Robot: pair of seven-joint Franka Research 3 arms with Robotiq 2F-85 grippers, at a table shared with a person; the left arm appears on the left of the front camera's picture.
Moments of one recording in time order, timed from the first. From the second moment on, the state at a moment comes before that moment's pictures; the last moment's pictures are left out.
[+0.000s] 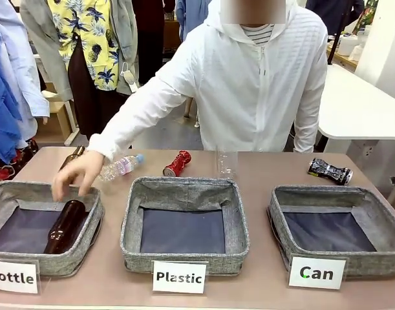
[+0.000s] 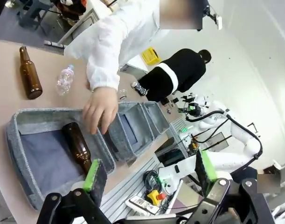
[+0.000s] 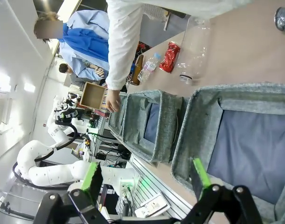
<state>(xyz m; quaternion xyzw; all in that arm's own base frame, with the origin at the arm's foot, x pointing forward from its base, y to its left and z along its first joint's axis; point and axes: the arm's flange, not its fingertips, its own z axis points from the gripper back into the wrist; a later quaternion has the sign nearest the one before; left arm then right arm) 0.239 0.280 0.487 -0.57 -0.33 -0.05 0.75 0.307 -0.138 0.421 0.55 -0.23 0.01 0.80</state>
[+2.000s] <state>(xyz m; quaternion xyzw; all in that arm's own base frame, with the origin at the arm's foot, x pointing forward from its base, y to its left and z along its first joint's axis) 0.312 0.148 0.559 -0.45 -0.27 -0.12 0.84 0.307 -0.139 0.421 0.55 -0.23 0.01 0.80</state>
